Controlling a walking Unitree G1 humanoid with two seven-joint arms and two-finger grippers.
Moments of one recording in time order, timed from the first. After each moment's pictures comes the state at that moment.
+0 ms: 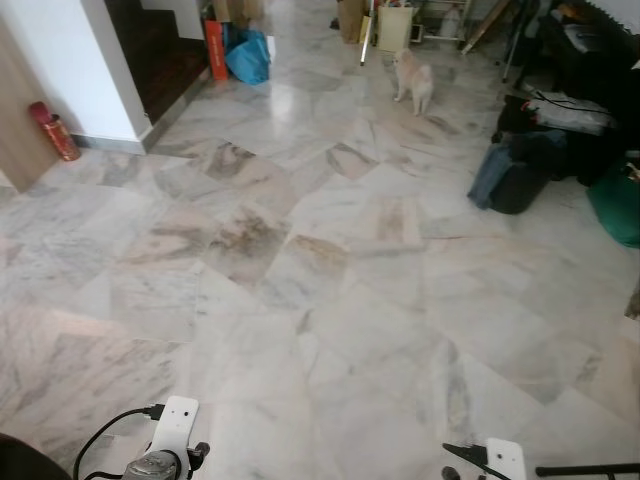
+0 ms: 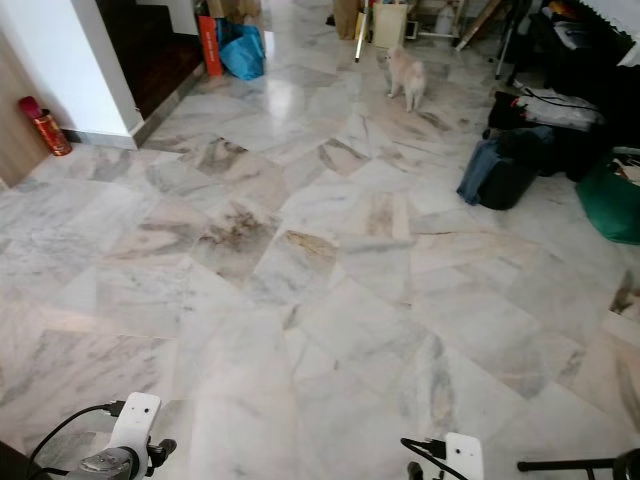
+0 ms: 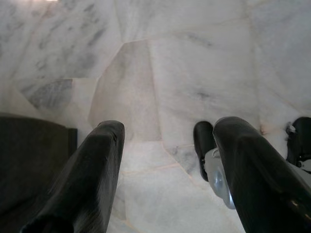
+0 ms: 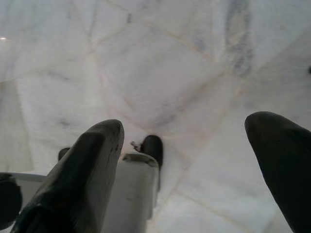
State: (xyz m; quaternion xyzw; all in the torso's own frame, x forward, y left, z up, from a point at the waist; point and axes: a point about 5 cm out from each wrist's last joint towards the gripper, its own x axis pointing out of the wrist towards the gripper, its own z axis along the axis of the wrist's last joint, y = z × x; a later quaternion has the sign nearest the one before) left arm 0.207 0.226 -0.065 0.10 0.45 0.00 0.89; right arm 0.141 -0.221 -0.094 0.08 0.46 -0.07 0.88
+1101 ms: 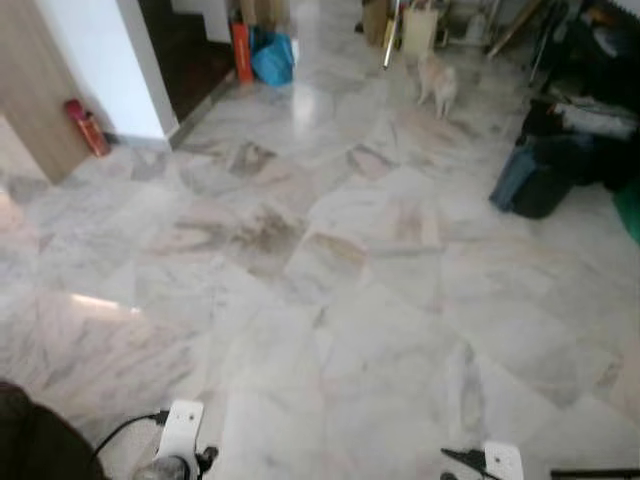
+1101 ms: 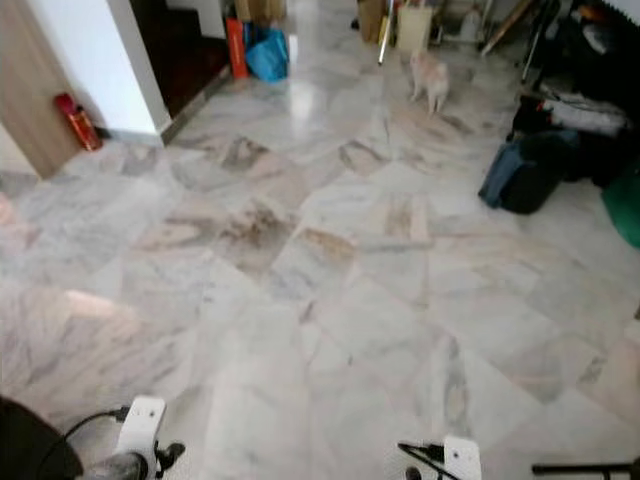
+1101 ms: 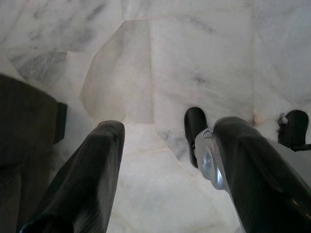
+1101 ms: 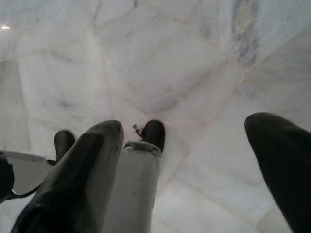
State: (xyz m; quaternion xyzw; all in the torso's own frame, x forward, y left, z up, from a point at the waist) left arm 0.200 0.214 -0.072 0.07 0.46 0.01 0.88; right arm 0.133 -0.227 -0.095 0.07 0.47 -0.07 0.87
